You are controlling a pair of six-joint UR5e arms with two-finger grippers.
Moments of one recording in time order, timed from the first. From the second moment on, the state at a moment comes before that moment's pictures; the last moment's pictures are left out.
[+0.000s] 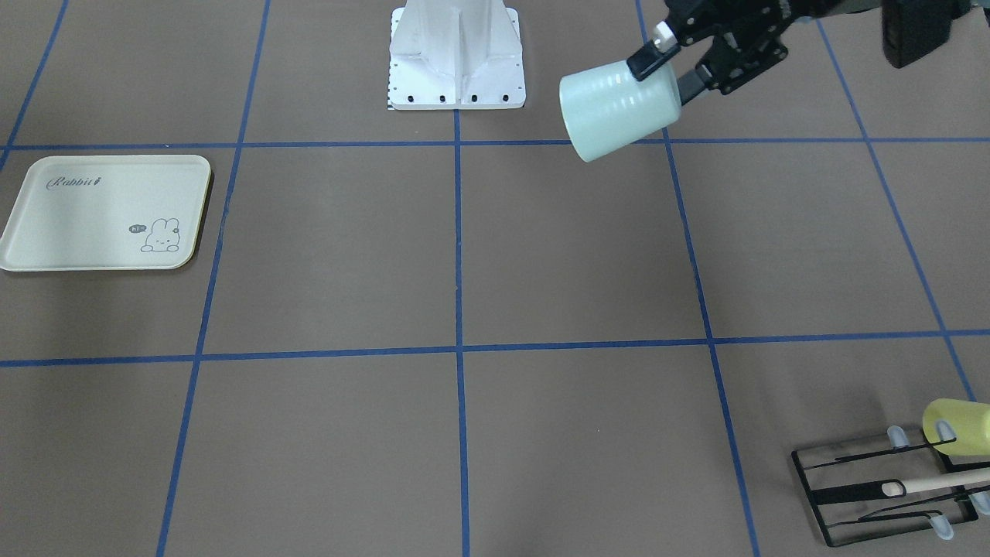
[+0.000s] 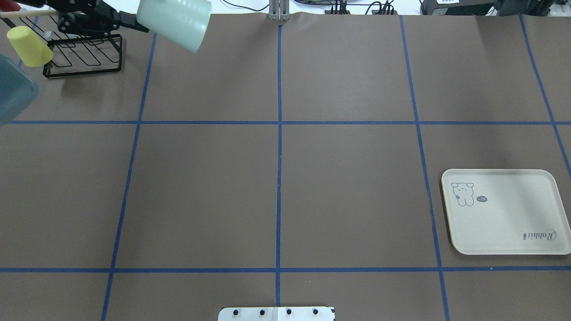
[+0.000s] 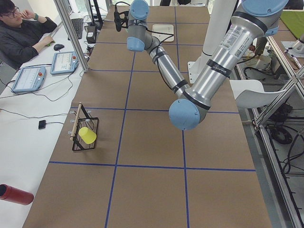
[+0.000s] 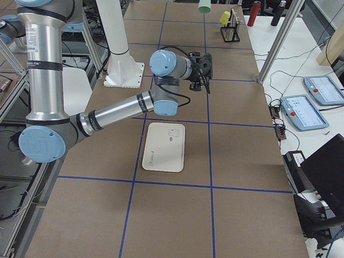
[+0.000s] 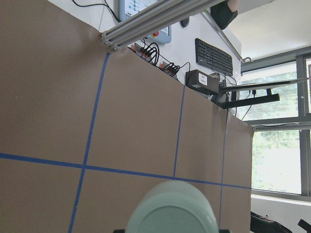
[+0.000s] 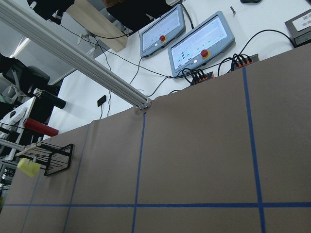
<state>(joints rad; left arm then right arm) -1.07 -2.12 -1.97 -2.33 -2.36 -1.85 1.45 -1.58 1.98 -0.39 2.50 1.46</state>
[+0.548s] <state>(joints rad) -0.92 -2.14 -2.05 -2.40 -2.25 -2.08 1.38 -1.53 1.98 -0.13 2.41 1.76</state>
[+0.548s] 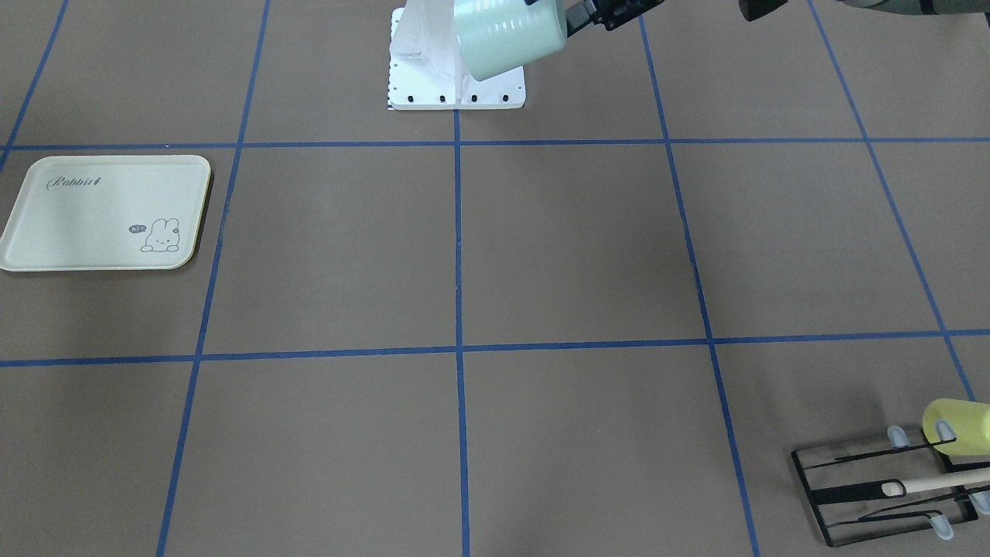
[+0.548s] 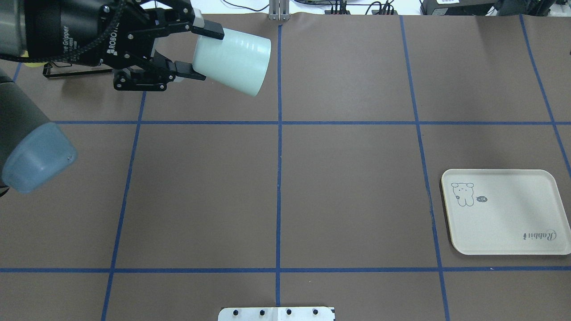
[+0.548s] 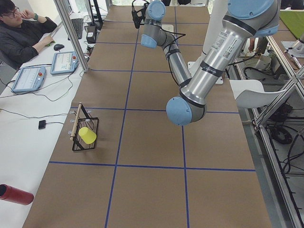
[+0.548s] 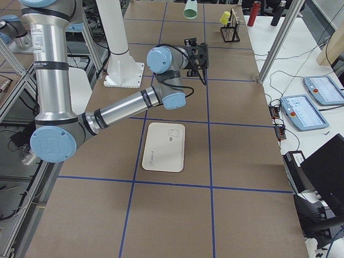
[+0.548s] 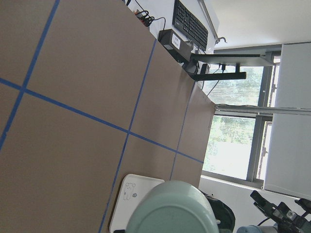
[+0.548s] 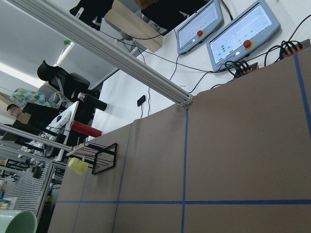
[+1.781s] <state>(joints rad) -0.79 -2.22 -2.05 -2.42 -2.14 -2.21 0.72 -1.33 1.98 0.11 1.75 1.92</state>
